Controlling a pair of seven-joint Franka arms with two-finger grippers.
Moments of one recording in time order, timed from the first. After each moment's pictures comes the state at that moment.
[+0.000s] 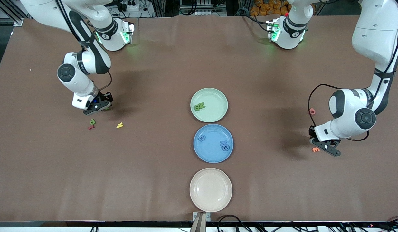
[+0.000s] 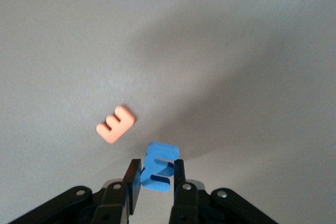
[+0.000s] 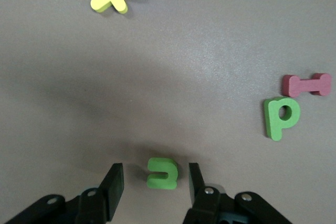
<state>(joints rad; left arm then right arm) 0.14 0.56 -0.12 -1.87 0.13 2.42 0.49 0.08 0.21 -0.06 -2.59 -0.06 2.80 -0.40</state>
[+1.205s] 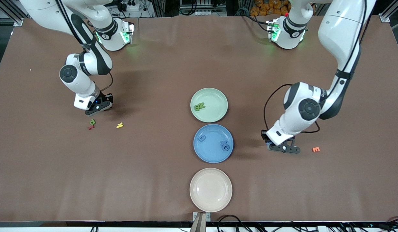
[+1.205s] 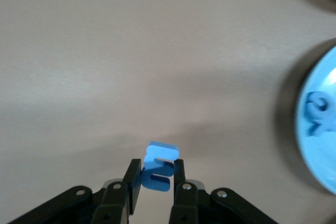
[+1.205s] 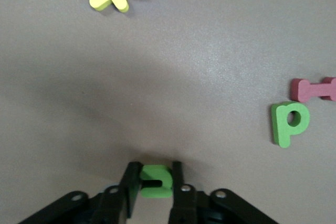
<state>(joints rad) -0.09 0.55 -0.25 -1.80 0.12 2.42 -0.26 0.08 0.24 -0.05 -2.59 -0.06 2.84 -0.41</state>
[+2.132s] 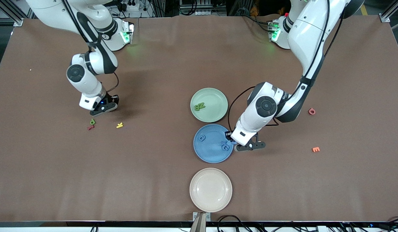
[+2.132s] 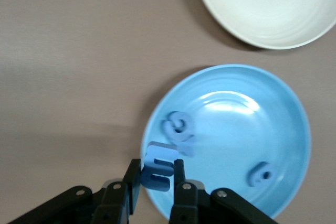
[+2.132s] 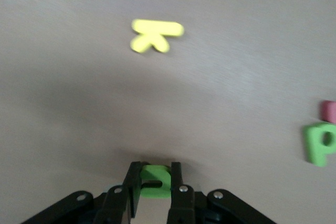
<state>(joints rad) -0.30 0.69 -0.26 -1.60 0.07 2.43 -0.69 0.16 0.24 -0.04 -2.57 -0.06 2.84 -0.25</state>
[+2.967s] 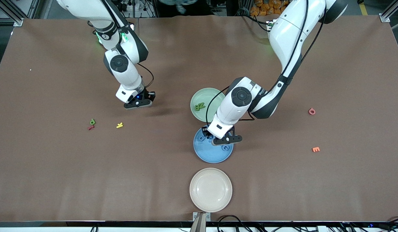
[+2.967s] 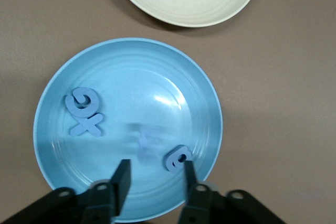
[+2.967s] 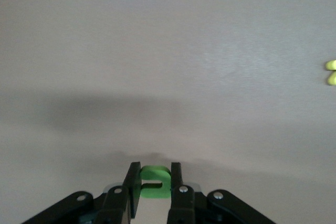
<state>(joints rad) -0.44 0.75 -0.25 -1.50 0.05 2.49 -0.82 0.42 0.24 0.09 -2.45 -0.06 2.75 0.39</state>
